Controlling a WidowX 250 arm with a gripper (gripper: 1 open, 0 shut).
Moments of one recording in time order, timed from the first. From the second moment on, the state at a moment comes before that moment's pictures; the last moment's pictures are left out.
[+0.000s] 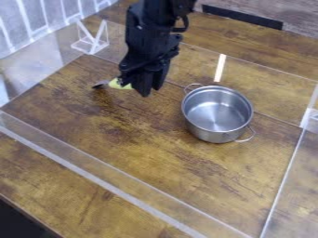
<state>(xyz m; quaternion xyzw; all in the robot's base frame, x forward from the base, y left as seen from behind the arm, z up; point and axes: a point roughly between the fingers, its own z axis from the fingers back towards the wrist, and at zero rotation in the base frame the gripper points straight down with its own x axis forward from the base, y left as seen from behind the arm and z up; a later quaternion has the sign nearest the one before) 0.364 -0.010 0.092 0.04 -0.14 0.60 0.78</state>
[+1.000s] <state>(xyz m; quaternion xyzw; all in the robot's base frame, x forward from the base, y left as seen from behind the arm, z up) 0.309 -0.040 0.057 0.03 -0.15 0.46 0.88</state>
